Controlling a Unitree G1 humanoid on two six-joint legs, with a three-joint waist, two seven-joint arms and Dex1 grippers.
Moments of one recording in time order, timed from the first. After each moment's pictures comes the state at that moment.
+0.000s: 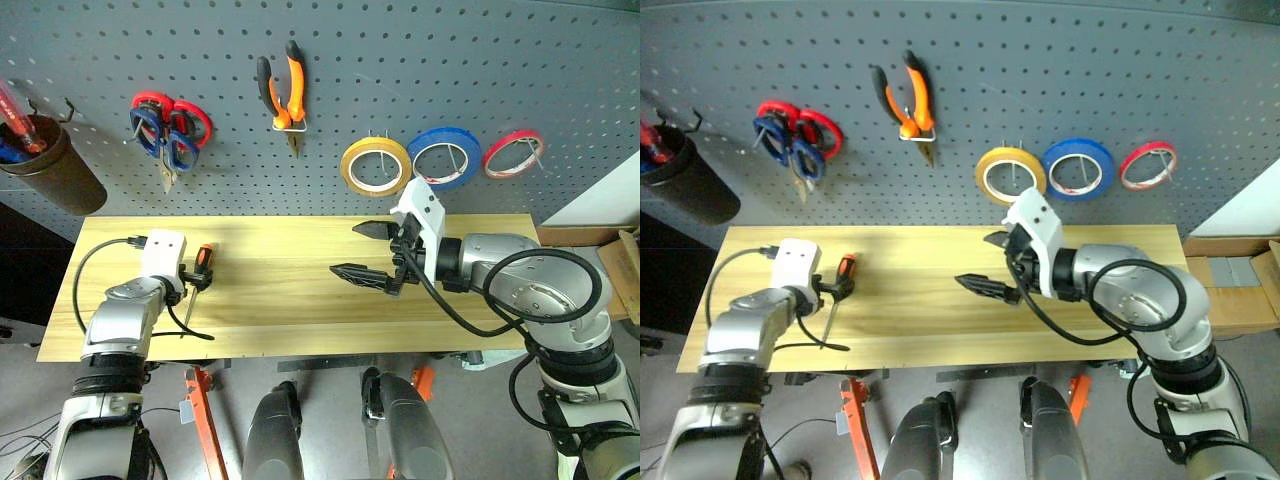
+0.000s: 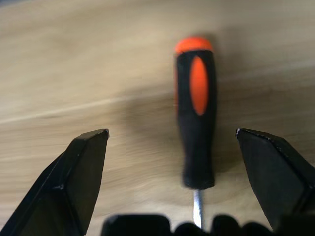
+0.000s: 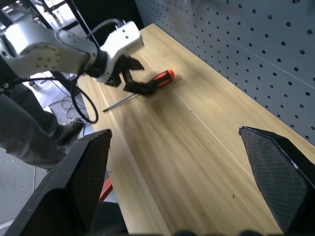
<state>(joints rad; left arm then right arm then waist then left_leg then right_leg) -0.47 0.61 0.11 0.38 -0.11 0.67 -0.34 -0.67 -0.48 0.14 -0.50 0.65 1.09 0.56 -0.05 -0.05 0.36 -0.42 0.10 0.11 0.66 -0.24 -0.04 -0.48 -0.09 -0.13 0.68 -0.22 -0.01</state>
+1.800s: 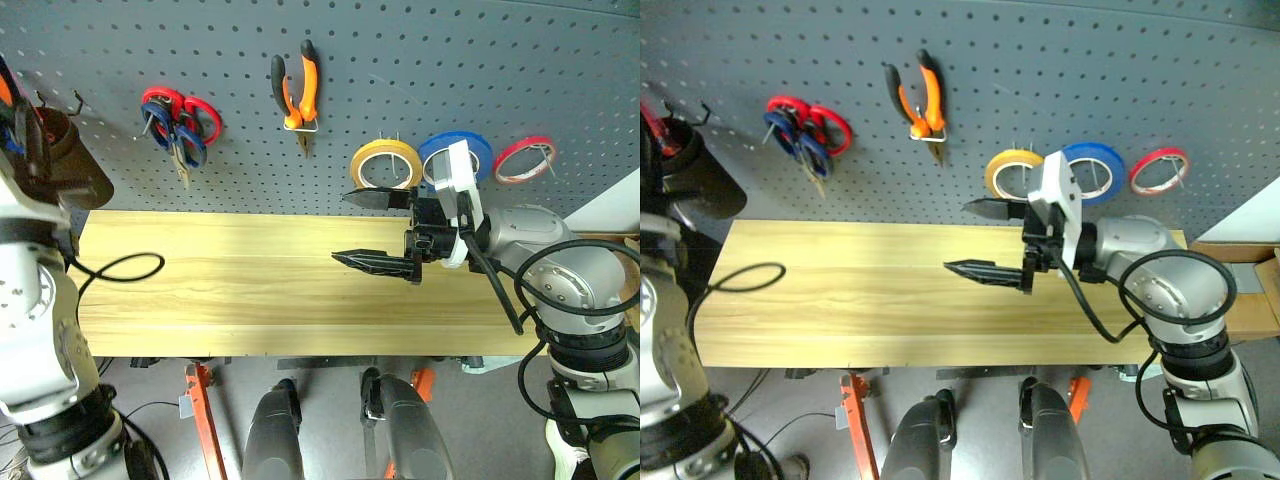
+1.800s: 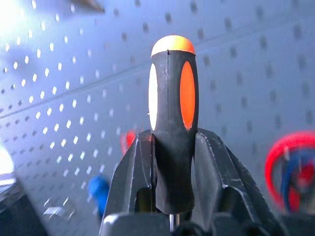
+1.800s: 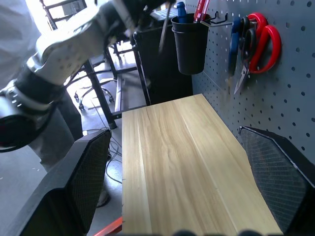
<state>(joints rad) -0.43 0.57 0.58 -0.42 -0.20 0.36 -0.08 -0.70 -0.53 0.09 -0.40 0.70 0.74 0.88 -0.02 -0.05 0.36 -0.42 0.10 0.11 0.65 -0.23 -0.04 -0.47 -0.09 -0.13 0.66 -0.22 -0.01</state>
